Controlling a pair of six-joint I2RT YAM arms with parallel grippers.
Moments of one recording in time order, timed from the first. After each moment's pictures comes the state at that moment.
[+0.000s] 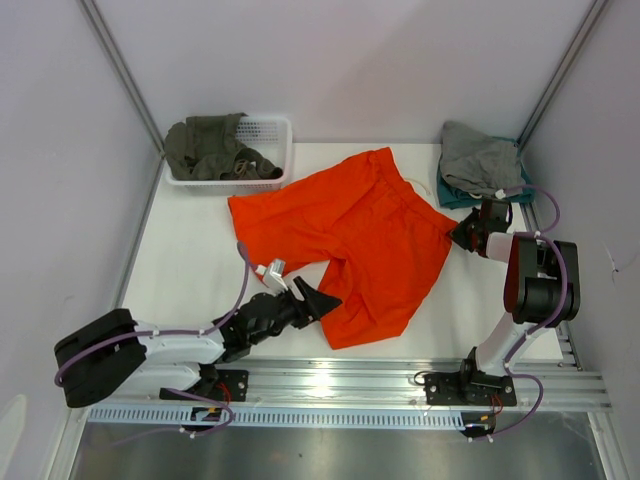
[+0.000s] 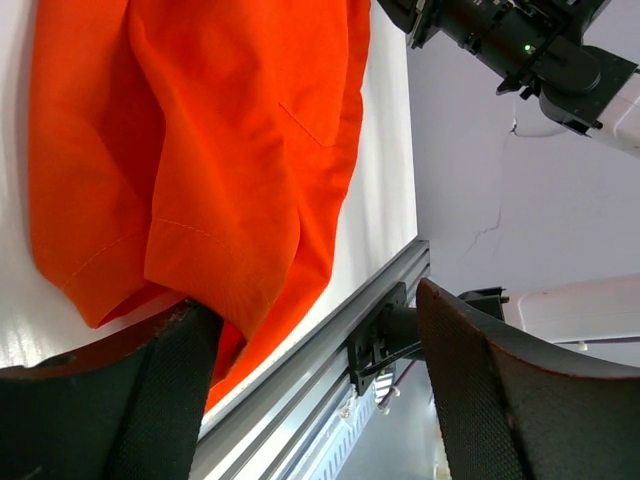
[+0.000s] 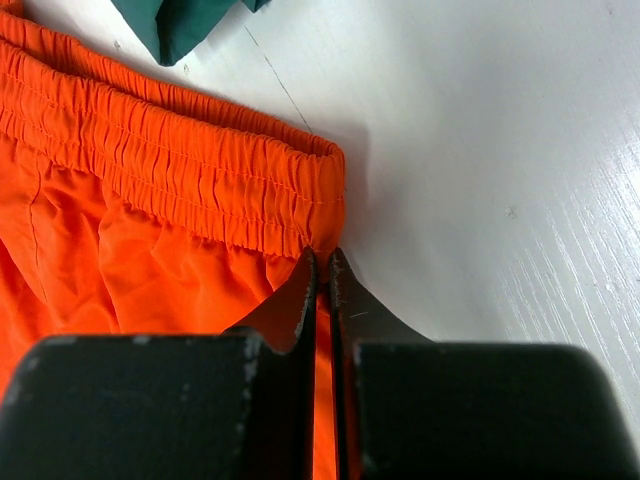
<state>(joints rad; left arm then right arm) -1.02 1.14 0.17 0.68 -0.15 -1.26 -0.14 1.76 0.85 0.15 -0.16 0.64</state>
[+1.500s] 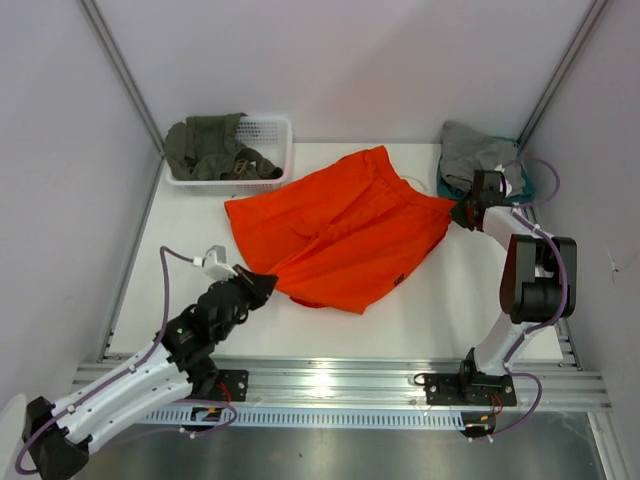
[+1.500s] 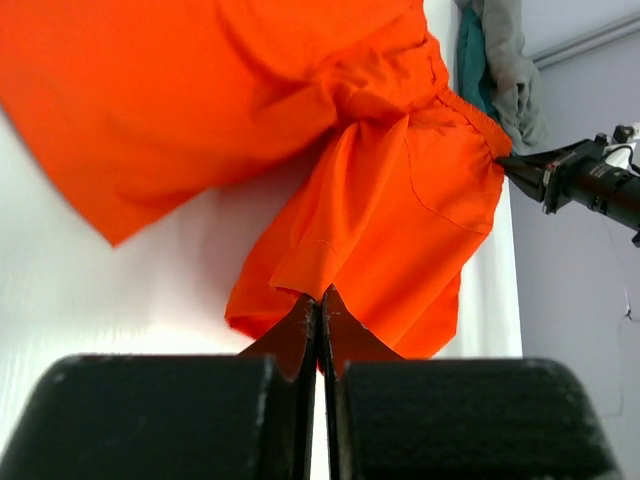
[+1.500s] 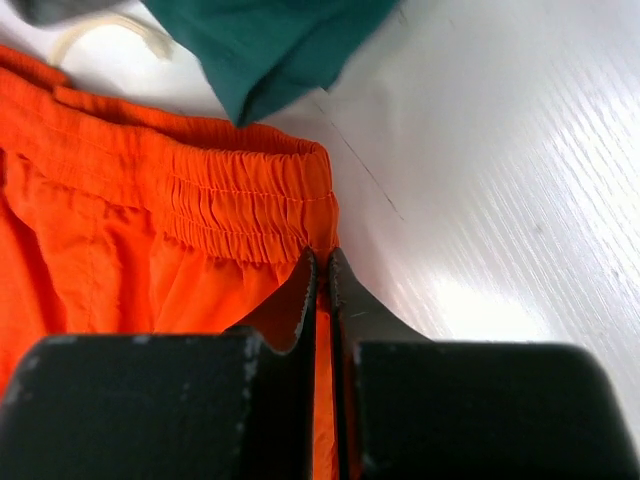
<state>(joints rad) -0.82 0.50 0.30 -0.18 -0.44 -1.07 -0.07 1.76 1.11 -0.17 0.04 0.67</state>
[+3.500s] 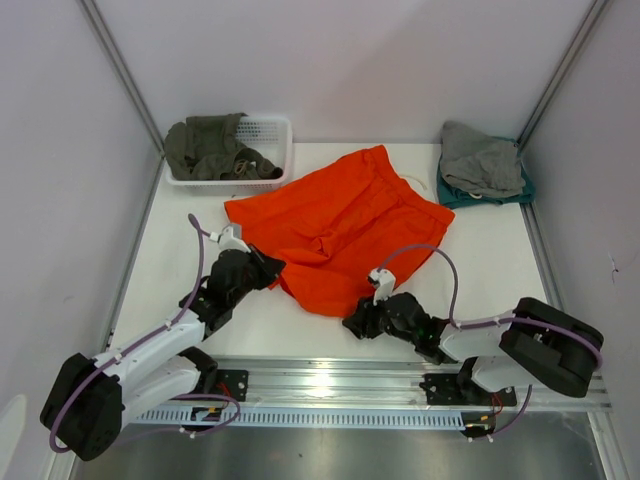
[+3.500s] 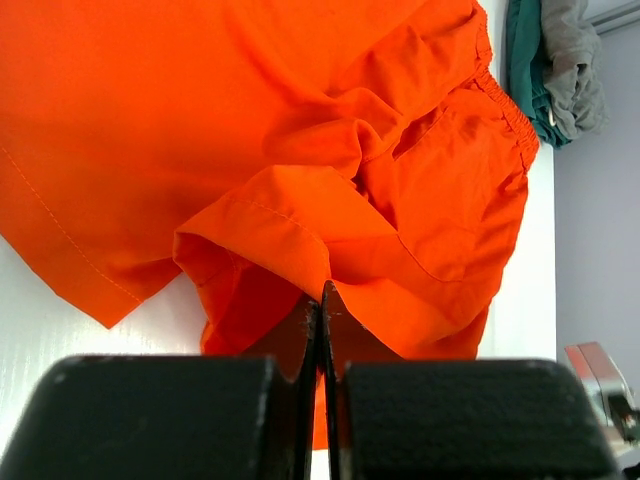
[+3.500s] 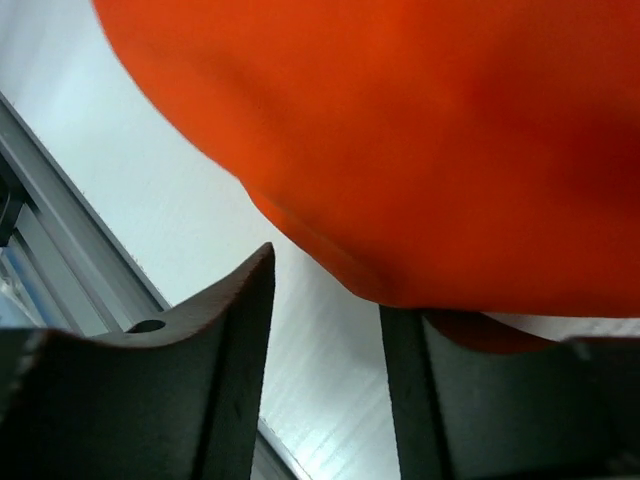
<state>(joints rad) -0.54 0.93 0.37 0.11 -0.12 -0.93 0.98 1.33 0.20 0.67 0.02 0.59</state>
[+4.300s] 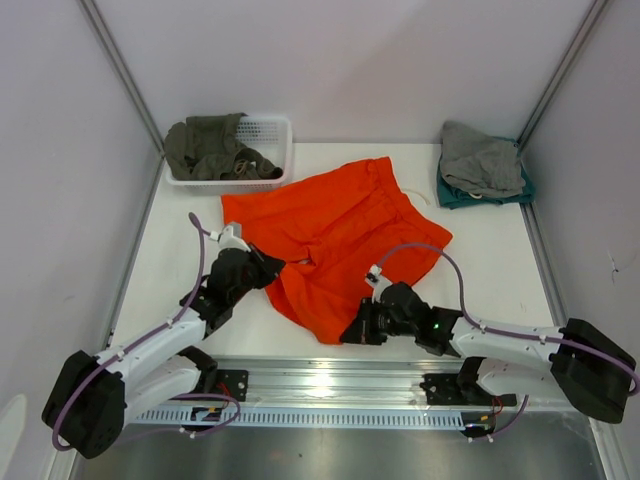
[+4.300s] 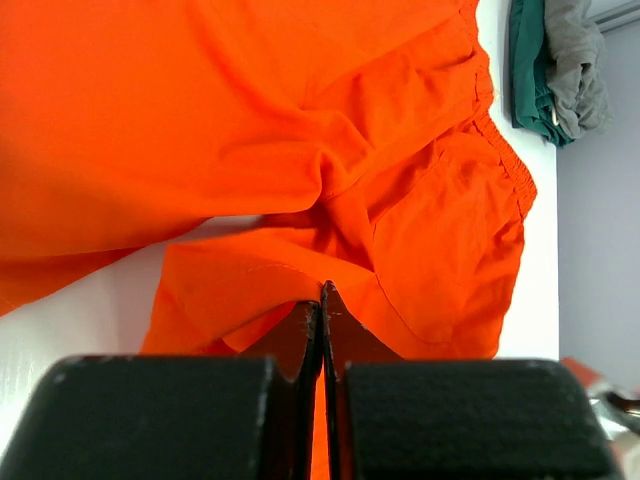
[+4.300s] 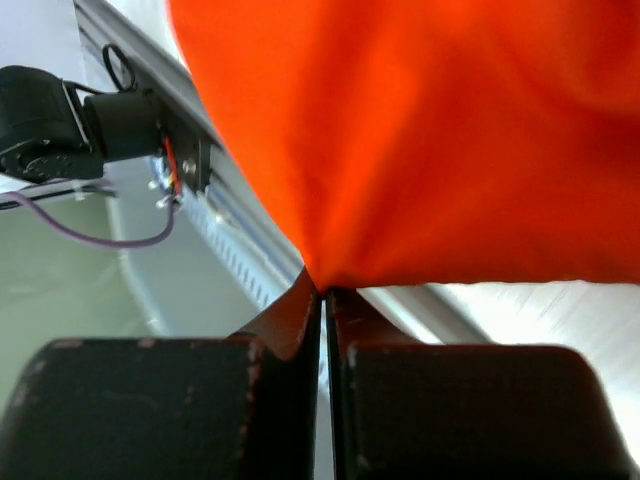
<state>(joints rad) -0.52 0.95 0.37 0.13 -0.10 -0.93 1.02 1.11 0.38 0.13 -0.21 1.00</state>
